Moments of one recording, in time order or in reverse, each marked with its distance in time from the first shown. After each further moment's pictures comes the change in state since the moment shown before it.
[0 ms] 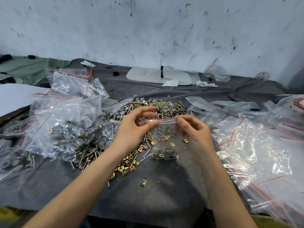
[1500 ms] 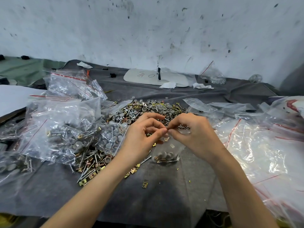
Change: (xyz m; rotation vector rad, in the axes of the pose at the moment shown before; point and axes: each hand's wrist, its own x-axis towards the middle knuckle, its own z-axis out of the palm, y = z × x) left_hand -0.017 0.007 0.013 0.141 -0.069 0.156; right_hand -0.012 -0.058 0.017 -1.079 -0.347 -0.386
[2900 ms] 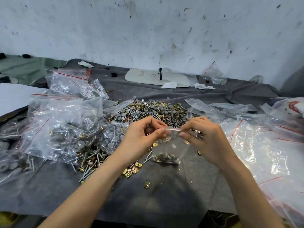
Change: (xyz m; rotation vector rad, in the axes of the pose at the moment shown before) left_hand 0.002 -0.008 -0.011 -0.194 -0.070 -0.105; right_hand -0.014 0.029 0.000 -0.027 0.120 -0.111
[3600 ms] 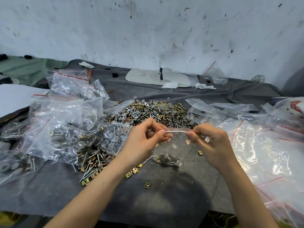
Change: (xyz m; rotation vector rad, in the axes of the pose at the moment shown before) left_hand -0.006 -0.004 0.006 -0.117 0.005 -0.022; right_hand -0.016 0.015 0.006 0.140 0.109 0.113
